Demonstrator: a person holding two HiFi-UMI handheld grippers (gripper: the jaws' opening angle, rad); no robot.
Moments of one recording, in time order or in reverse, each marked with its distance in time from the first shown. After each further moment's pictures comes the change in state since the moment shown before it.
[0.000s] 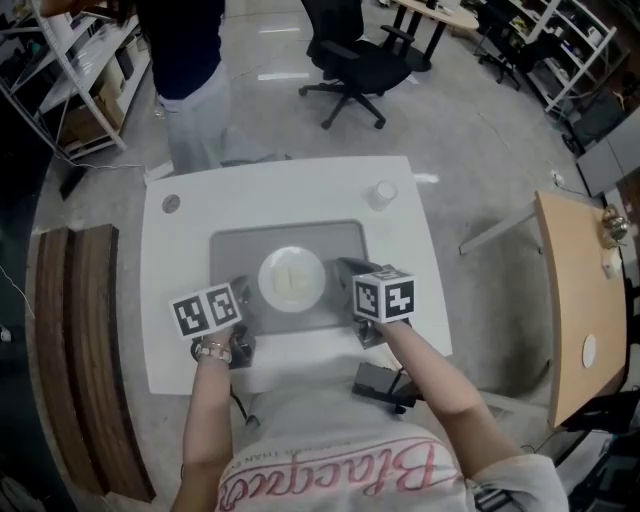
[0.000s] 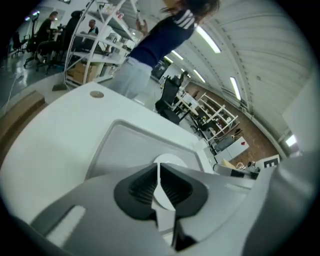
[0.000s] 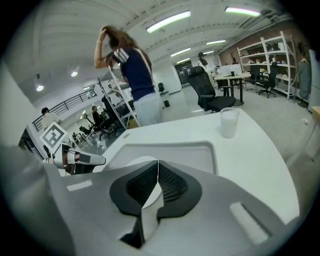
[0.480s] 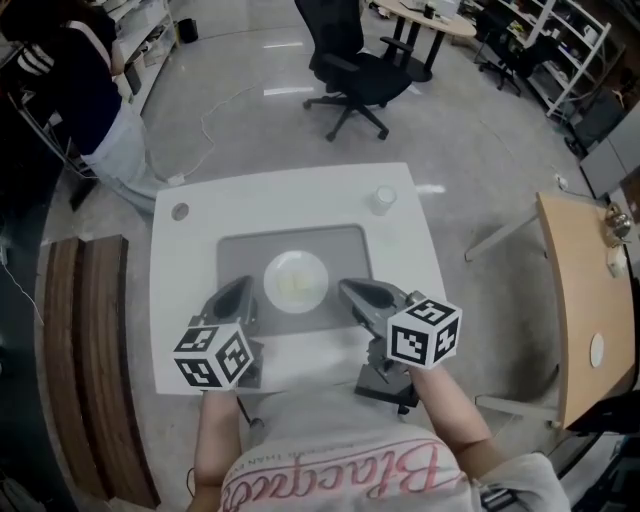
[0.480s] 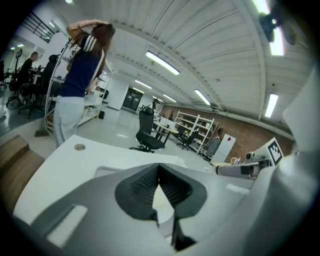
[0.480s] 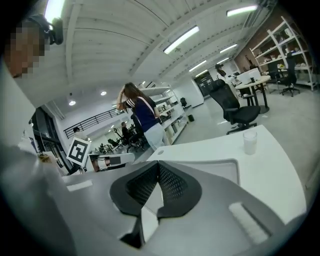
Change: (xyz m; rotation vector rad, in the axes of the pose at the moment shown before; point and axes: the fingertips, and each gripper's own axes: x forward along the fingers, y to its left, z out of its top) left arm -0.084 -0.088 0.038 0.329 -0.352 -0.111; right arm -0.100 0.084 0.029 -0.060 -0.186 0.311
